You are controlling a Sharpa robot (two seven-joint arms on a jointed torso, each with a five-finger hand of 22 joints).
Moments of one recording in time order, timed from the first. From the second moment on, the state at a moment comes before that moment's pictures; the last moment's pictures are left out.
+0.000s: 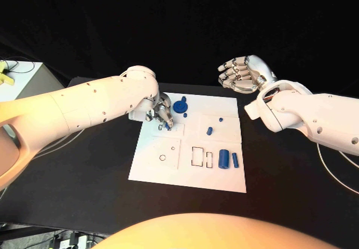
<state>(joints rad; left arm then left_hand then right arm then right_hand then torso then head) 1.33 -0.47 -0.07 1.13 -1.13 0.53 -0.54 0.99 -0.16 0.77 0.13 0.50 0.83 0.06 0.85 0.76 1.26 -0.03 1.21 0.84 1.47 -0.08 1.54 1.31 0.12 1.30 0.03 1.34 1.05 1.31 -0.77 -0.13 1.42 -0.75 -0.61 0.19 1.28 -0.22 0.54 0.05 0.47 0.77 0.20 0.34 0.23 1.00 0.16 0.25 0.07 1.09 0.11 0.17 0.40 0.17 1.05 0.21 0.07 0.33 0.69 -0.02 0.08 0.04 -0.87</state>
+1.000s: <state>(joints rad) 1.33 -0.47 -0.07 1.14 -1.13 0.54 -0.54 0.99 -0.16 0.77 0.13 0.51 0.83 0.06 0.84 0.76 1.26 -0.02 1.21 0.84 1.47 -0.08 1.54 1.31 0.12 1.30 0.03 1.35 1.05 1.31 -0.76 -0.13 1.42 -0.75 -0.60 0.19 1.28 -0.22 0.54 0.05 0.47 0.77 0.20 0.34 0.23 1.00 0.16 0.25 0.07 1.09 0.11 0.17 0.39 0.17 1.05 0.21 0.07 0.32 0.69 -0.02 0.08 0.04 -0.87</state>
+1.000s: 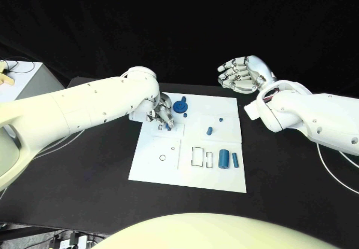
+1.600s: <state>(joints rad) 1.33 -0.47 -0.07 1.14 -1.13 0.54 -0.54 0.99 -0.16 0.77 0.13 0.51 0.83 0.06 0.85 0.76 1.26 -0.02 1.21 0.84 1.47 -0.08 1.54 1.31 0.12 1.30 0.03 1.35 1.05 1.31 -0.77 -0.13 1.42 -0.75 -0.59 0.18 1.28 -0.22 0.54 0.05 0.47 0.77 0.20 0.34 0.23 1.00 0.16 0.25 0.06 1.09 0.11 0.17 0.39 0.17 1.05 0.21 0.07 0.32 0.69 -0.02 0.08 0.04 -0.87</state>
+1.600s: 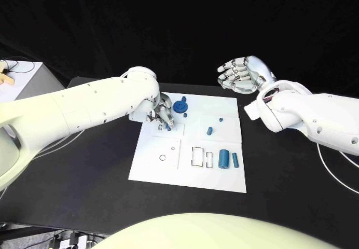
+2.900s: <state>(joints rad) 1.32 -0.46 -0.07 1.12 -1.14 0.53 -0.54 0.98 -0.16 0.77 0.13 0.51 0.84 0.07 0.85 0.76 1.26 -0.03 1.22 0.84 1.47 -0.08 1.54 1.31 0.12 1.30 0.03 1.35 1.05 1.30 -0.77 -0.13 1.42 -0.75 -0.58 0.18 1.28 -0.22 0.54 0.05 0.47 0.77 0.20 0.34 0.23 1.00 0.16 0.25 0.07 1.09 0.11 0.16 0.39 0.17 1.05 0.21 0.07 0.31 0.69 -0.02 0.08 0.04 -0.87</state>
